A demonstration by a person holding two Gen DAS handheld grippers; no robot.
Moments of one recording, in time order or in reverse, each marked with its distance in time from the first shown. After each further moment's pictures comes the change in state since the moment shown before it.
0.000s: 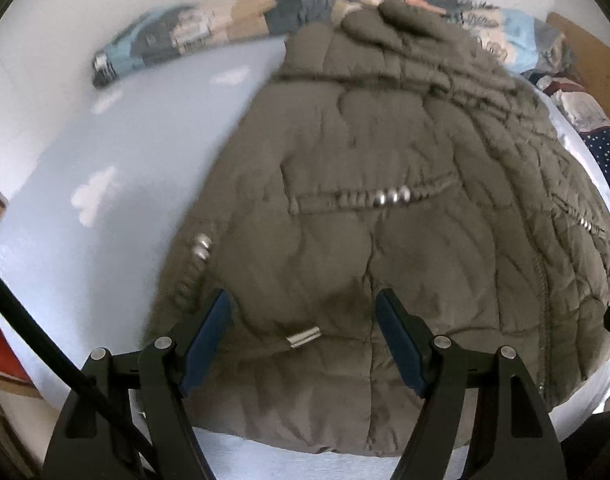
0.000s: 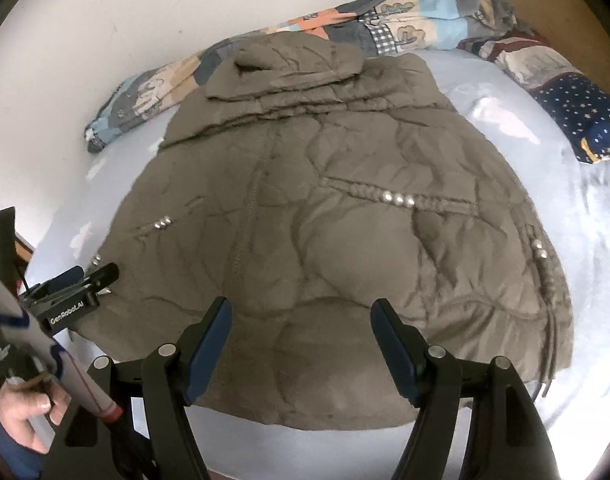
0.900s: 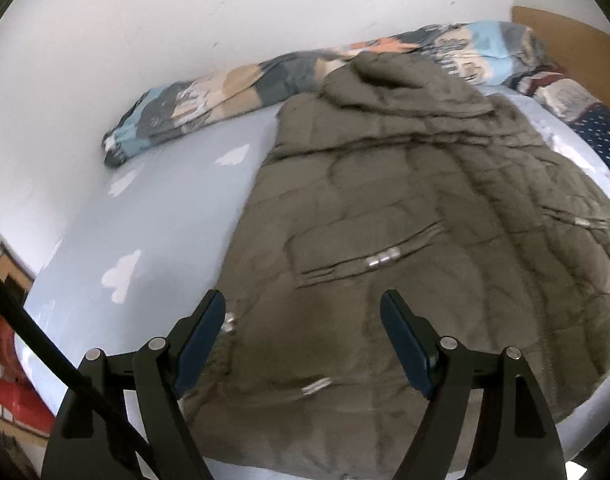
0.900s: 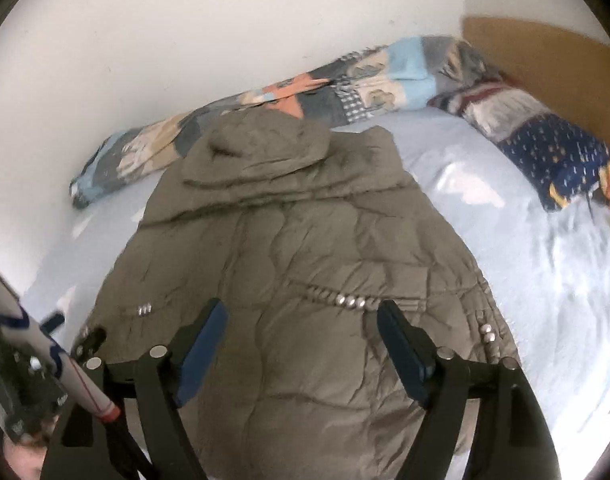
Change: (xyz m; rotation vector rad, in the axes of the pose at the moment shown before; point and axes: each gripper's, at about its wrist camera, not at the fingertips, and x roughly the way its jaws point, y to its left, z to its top) left arm -0.032 -0.013 0.011 0.141 -0.240 0.111; right arm -0.028 -0.030 0.052 0.115 -0.212 -0.026
